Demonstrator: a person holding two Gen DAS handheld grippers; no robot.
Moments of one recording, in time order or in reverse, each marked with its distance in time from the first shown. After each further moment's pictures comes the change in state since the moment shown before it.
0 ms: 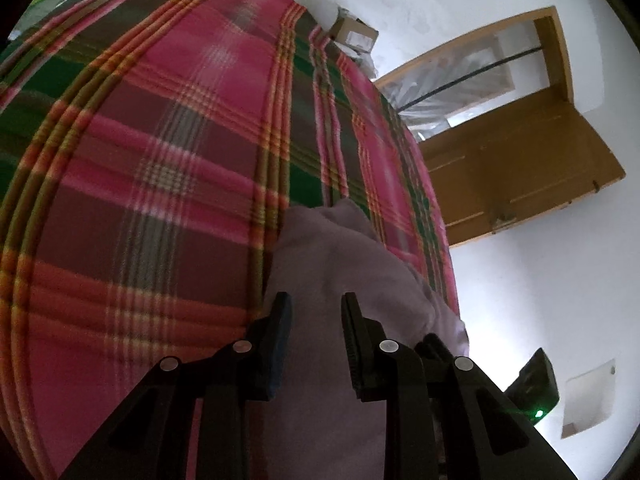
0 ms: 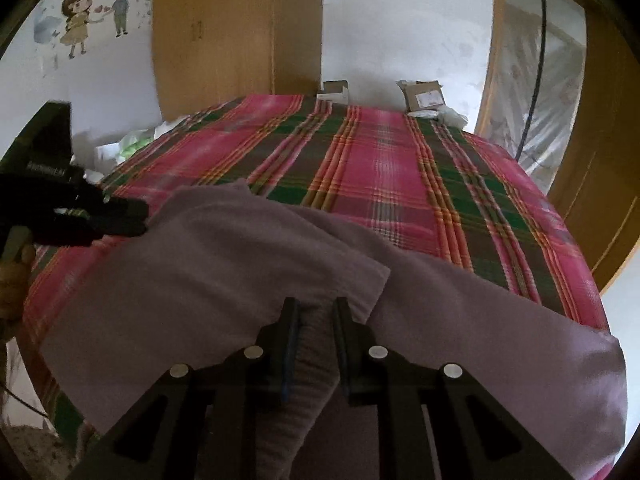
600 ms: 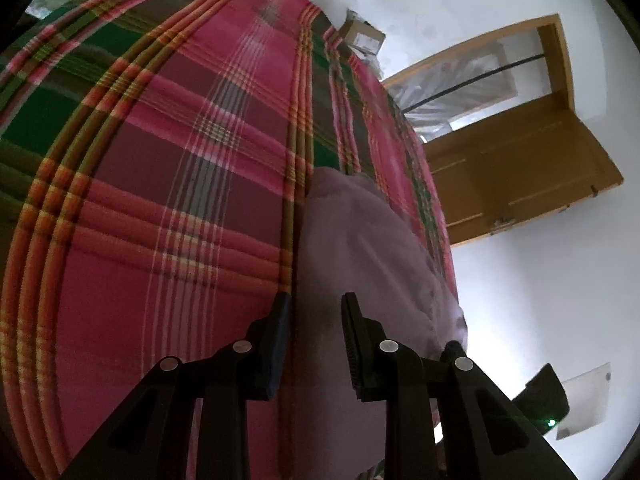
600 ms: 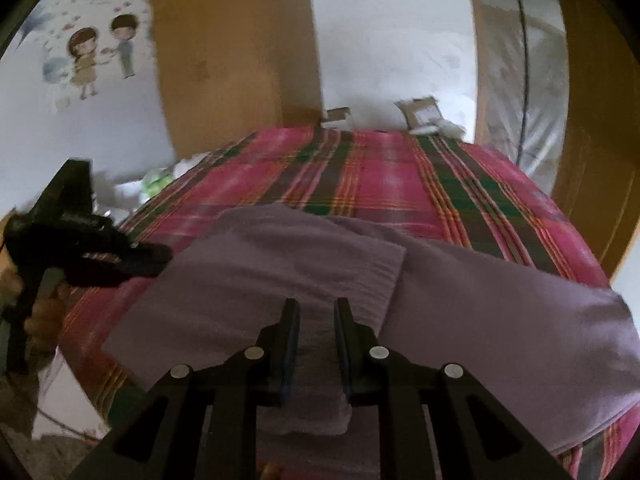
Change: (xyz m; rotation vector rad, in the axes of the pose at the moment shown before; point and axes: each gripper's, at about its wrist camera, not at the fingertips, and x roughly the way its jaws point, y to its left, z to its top) left arm -0.022 0.013 -0.036 -0.027 0.001 -0.013; right arm -0.042 0.013 -0.031 0.061 -0.100 0.053
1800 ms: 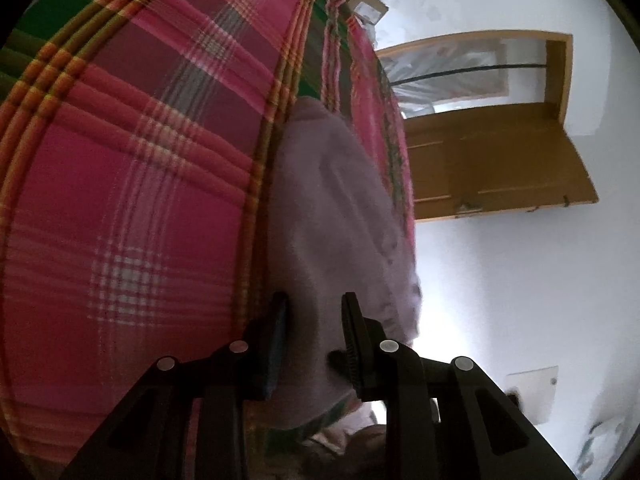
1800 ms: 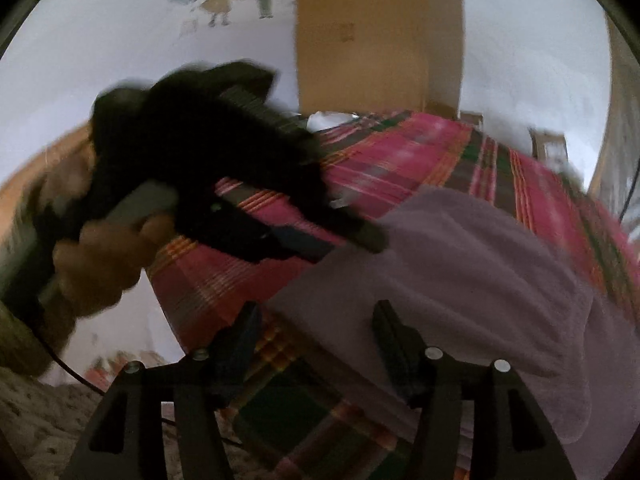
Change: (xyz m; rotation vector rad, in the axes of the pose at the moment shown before) left arm 0.002 -0.002 -0.020 -0.135 0.156 -0.164; right arm 0.014 0.138 -0.017 -0.378 0.045 0.279
